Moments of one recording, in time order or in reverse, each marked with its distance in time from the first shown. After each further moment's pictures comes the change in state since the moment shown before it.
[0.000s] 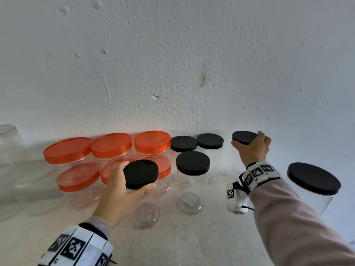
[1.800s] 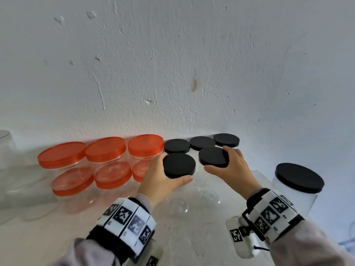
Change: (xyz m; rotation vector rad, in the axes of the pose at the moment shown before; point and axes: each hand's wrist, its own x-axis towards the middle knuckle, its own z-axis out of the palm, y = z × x) left_hand 0.017 0.068 0.065 -0.095 -0.158 0.070; right_hand -0.086 -0.020 -0.041 -0.036 -0.452 -0.240
